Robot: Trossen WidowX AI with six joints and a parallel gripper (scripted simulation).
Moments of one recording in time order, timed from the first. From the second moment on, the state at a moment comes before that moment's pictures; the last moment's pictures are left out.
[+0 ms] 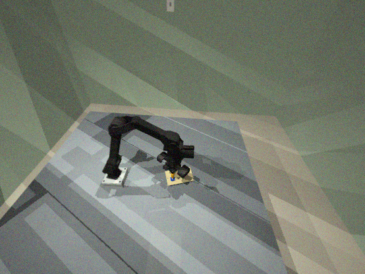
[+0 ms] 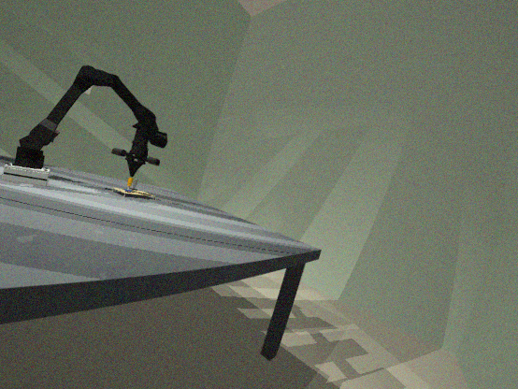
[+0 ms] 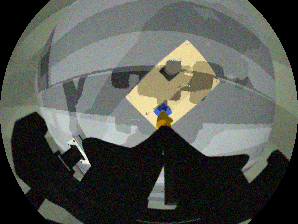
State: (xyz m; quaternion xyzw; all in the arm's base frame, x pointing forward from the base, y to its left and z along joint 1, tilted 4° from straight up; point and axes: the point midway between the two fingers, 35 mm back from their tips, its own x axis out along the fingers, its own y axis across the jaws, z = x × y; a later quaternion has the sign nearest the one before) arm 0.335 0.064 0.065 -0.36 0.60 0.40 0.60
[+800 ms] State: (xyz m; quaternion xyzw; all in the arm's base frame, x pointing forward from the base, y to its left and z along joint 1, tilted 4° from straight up) arm 0.335 0.064 0.059 -0.36 0.60 0.40 0.60
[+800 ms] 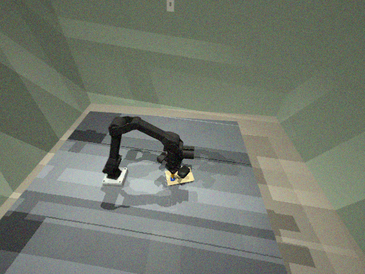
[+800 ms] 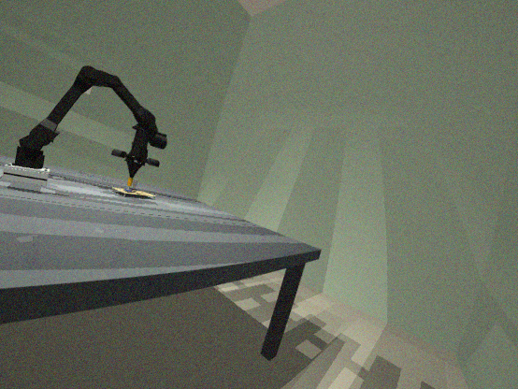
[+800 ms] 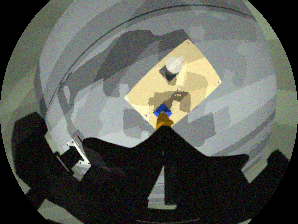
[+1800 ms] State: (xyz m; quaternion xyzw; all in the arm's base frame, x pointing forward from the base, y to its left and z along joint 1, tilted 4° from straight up) arm 0.335 0.064 0.057 -0.36 0.60 0.40 0.60
